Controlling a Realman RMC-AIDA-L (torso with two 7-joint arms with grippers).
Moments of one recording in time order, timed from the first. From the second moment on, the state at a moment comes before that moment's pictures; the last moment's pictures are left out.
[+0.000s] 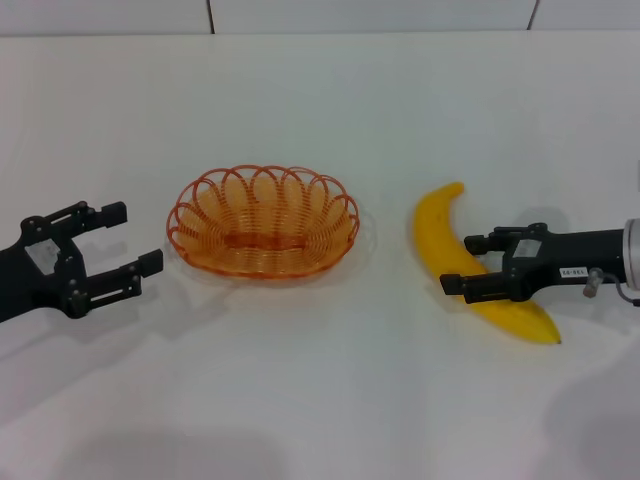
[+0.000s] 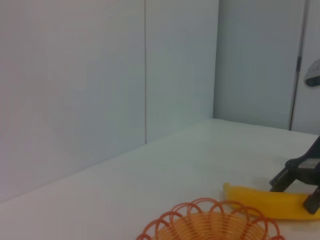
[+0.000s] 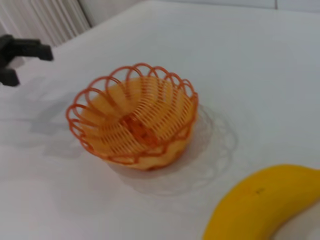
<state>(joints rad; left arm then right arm) -0.38 -2.02 0.67 0.55 1.86 1.54 -1.01 0.65 2.04 -0.05 -0.46 -2.74 -1.43 1.31</state>
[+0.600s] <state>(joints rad) -0.38 -2.02 0.67 0.54 1.86 1.57 -1.02 0.65 2.03 -0.04 -0.48 -2.69 -1.46 1.38</state>
